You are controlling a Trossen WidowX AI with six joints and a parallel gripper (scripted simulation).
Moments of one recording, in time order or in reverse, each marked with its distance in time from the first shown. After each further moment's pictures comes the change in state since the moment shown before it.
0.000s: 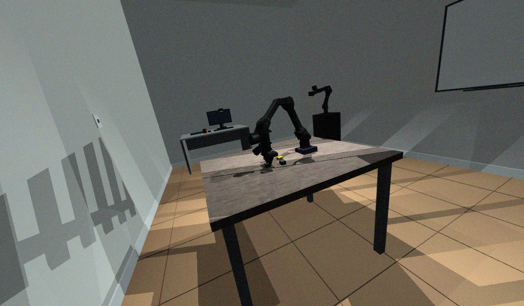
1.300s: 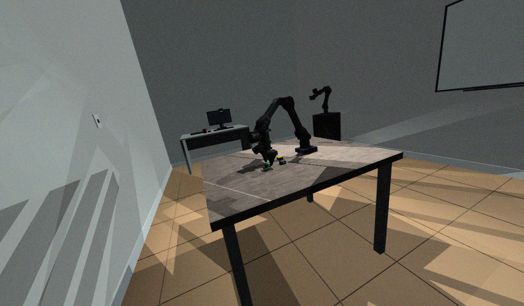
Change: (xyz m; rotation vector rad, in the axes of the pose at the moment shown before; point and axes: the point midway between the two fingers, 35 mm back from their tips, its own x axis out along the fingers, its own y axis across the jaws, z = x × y) arm -0.008 0.000 0.001 0.000 -0.001 0.001
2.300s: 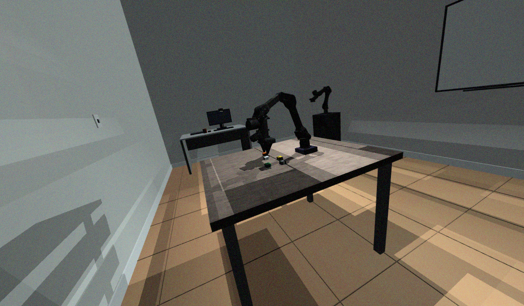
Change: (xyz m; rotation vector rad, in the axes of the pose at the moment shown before) arm -0.071 0.002 0.006 -0.003 -0.030 0.009
